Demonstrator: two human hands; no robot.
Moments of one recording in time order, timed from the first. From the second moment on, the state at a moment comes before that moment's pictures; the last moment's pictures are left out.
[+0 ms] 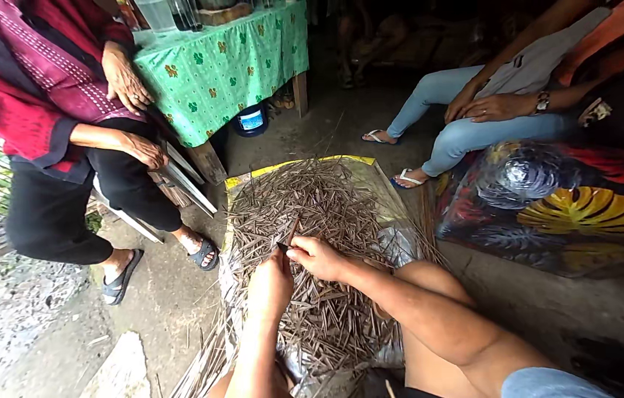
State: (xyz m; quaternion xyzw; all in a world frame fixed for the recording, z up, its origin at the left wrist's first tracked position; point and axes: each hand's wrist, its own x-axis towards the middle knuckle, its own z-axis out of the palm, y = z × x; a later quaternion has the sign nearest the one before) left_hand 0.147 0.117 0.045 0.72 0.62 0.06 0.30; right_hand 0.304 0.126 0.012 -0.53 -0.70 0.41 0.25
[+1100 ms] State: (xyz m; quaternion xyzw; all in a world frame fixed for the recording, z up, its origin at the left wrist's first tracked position) left_hand 0.130 0.113 0.043 0.73 0.59 0.10 0.32; right_hand 0.337 0.137 0.034 -0.66 -0.55 0.37 0.34
